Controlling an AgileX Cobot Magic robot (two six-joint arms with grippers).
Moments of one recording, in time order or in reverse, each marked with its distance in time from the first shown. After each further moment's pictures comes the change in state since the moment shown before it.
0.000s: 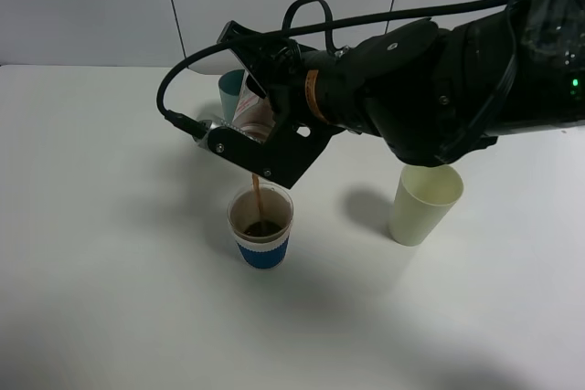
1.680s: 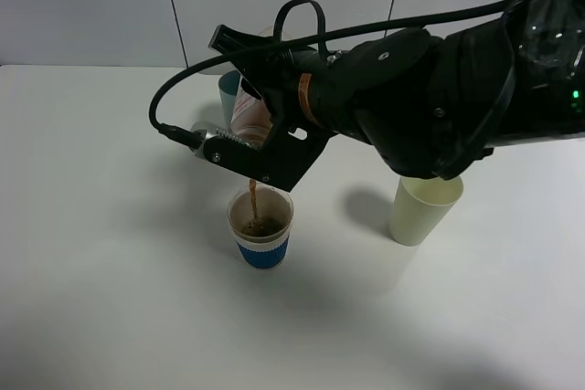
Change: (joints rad) left arm 0.000 0.000 0.000 0.000 0.000 0.000; right arm 0.040 0.000 0.000 0.001 0.070 -0.052
